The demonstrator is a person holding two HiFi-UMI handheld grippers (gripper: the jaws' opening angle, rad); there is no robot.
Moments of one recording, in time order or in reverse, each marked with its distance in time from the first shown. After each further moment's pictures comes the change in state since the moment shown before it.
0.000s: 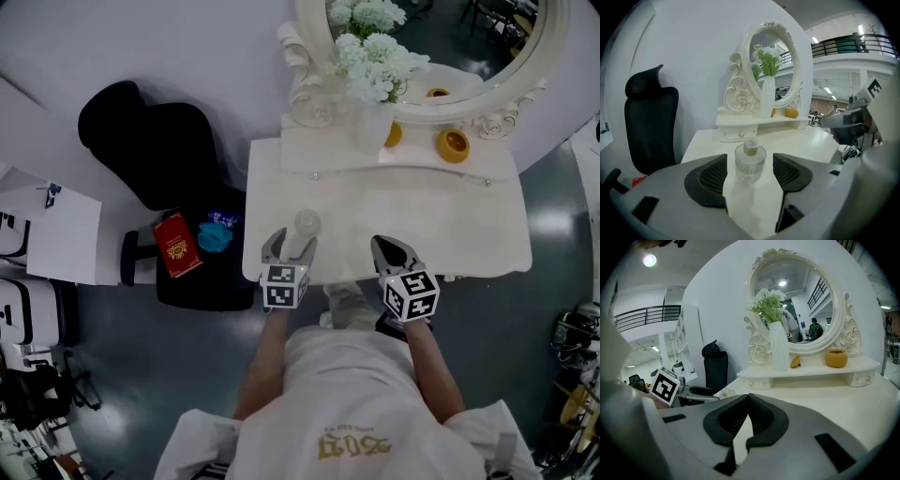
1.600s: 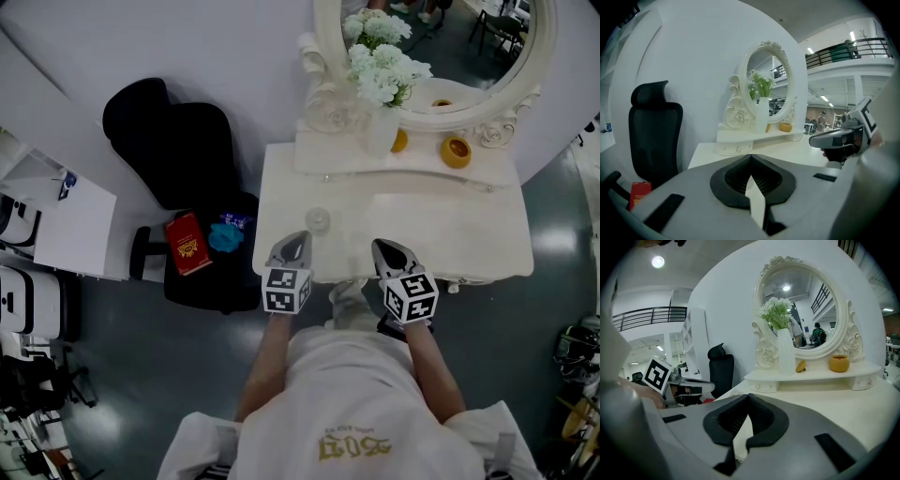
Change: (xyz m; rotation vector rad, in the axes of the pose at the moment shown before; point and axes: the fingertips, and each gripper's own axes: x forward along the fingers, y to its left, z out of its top) left arm -0.056 -0.015 0.040 -0.003 -0.142 -0.027; right arm -0.016 0.030 0.004 -0.039 -0.051 0.029
